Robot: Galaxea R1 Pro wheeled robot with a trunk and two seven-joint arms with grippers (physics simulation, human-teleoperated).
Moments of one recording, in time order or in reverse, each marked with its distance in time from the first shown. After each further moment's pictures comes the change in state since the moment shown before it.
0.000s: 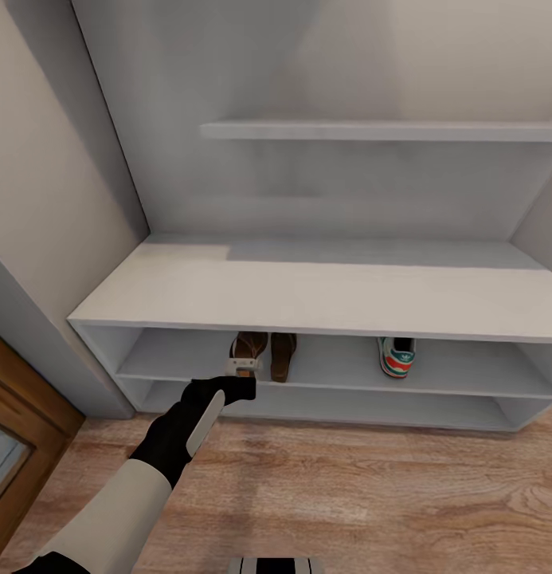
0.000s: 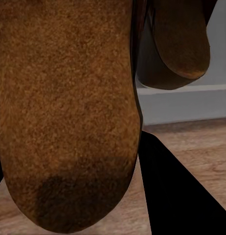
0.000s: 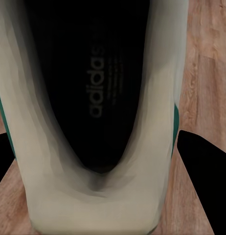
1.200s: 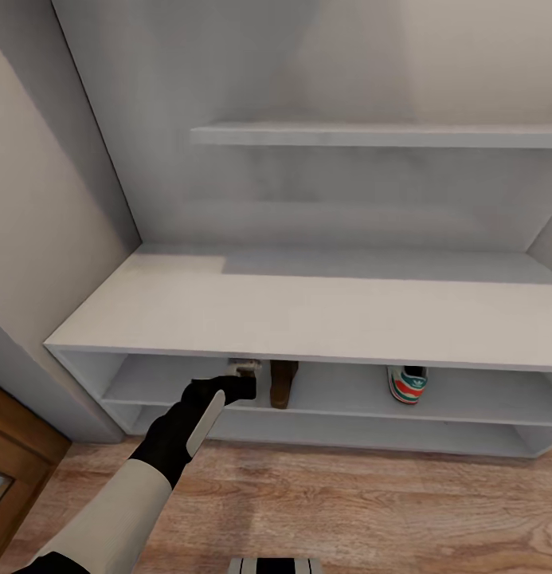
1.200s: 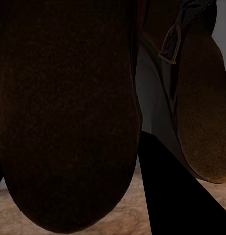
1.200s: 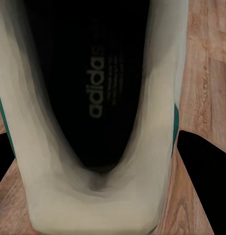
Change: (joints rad) left arm 0.000 0.000 -0.002 0.000 0.000 -0.008 0.000; right arm 0.000 0.000 0.000 0.000 0.001 0.000 0.000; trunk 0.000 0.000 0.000
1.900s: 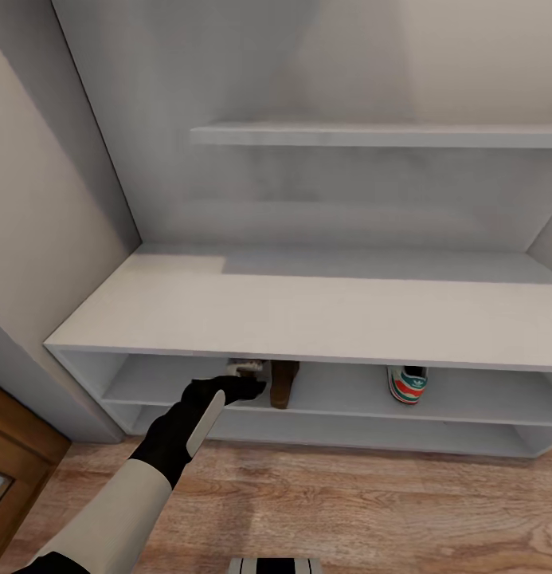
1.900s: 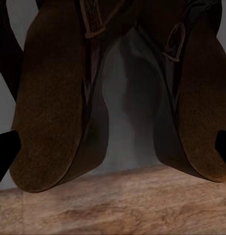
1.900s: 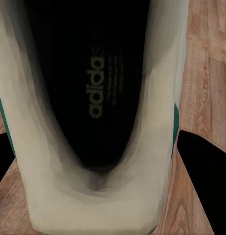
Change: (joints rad) left arm 0.000 0.000 0.000 0.000 -0.009 0.001 -0.002; right arm 0.000 0.000 0.000 0.000 0.001 0.000 0.000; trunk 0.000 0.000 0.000
